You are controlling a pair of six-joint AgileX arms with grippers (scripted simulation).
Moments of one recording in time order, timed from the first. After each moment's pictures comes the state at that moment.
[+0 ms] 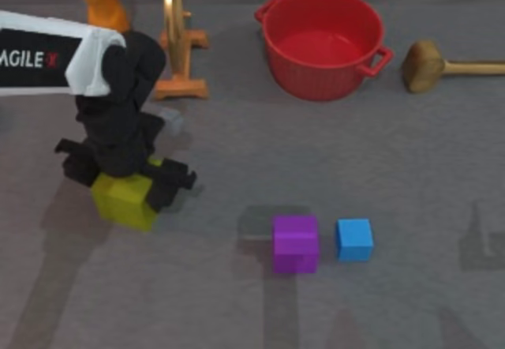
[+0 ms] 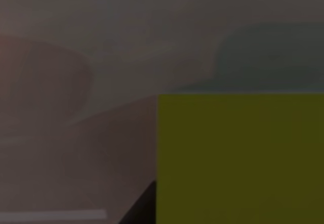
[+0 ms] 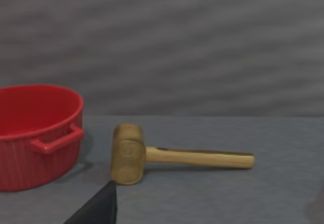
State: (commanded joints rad) left arm -0.34 2.12 1.35 -0.80 0.00 0.03; right arm 0.01 0.00 0.00 0.00 0.00 0.00
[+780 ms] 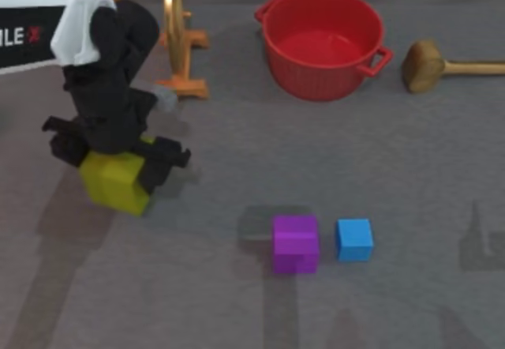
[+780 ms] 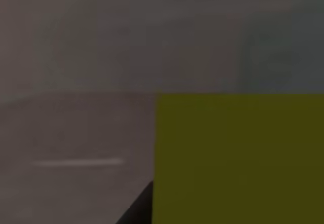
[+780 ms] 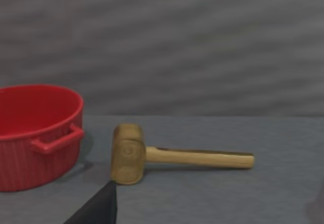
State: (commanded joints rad) left arm -0.32 2.05 1.44 -0.97 0.00 0.03; right arm 0.01 0.00 0.00 0.00 0.00 0.00
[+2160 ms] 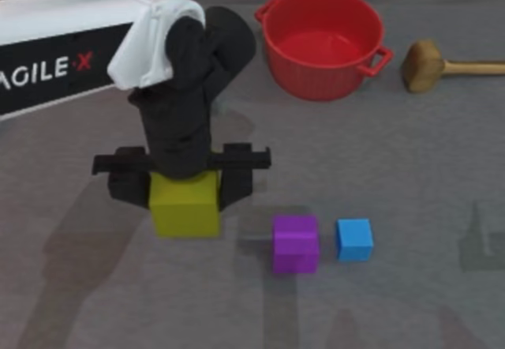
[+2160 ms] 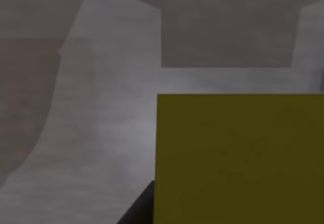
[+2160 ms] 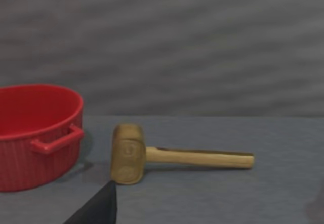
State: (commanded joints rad) left arm -0.62 1.90 1.42 -1.09 0.00 -0.61; right arm 0.01 0.00 0.00 0.00 0.00 0.00
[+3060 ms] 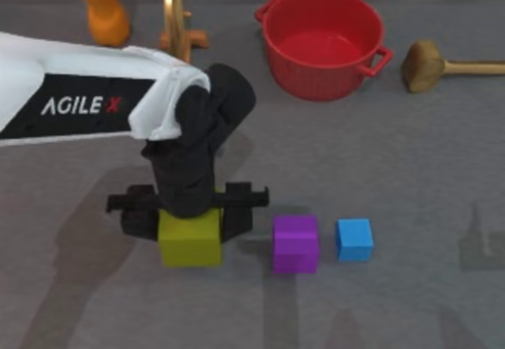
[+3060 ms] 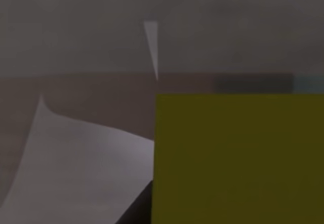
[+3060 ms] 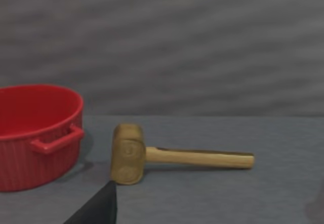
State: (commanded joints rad) left arm -0.61 1.99 1.26 -0.83 0.00 -0.61; right arm 0.01 0.00 0.00 0.00 0.00 0.00
